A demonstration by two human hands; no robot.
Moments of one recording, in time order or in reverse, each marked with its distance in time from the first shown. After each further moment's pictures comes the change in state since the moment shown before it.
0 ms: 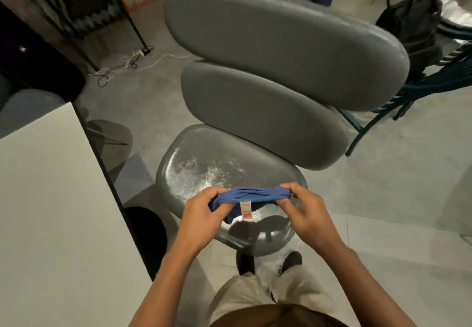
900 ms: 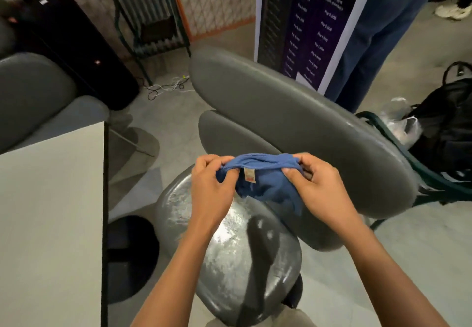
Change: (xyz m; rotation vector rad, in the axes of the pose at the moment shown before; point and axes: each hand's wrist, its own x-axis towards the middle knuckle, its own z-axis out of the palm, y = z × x) left_hand 0.155 0.157 0.051 -0.041 0.570 0.022; right_hand 0.207 -0.069 -0.155 0.145 -0.118 -0.244
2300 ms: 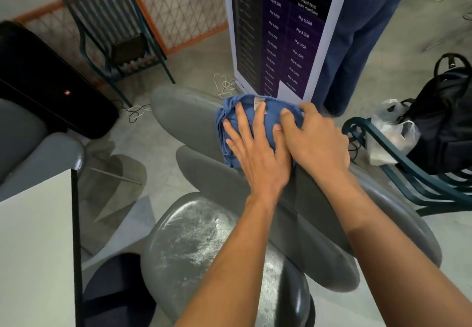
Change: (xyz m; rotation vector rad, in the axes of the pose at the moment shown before) left_hand 0.147 0.069 0.183 0.088 0.151 0.312; right_hand 0.181 -0.028 -0.044 -0.539 0.336 0.207
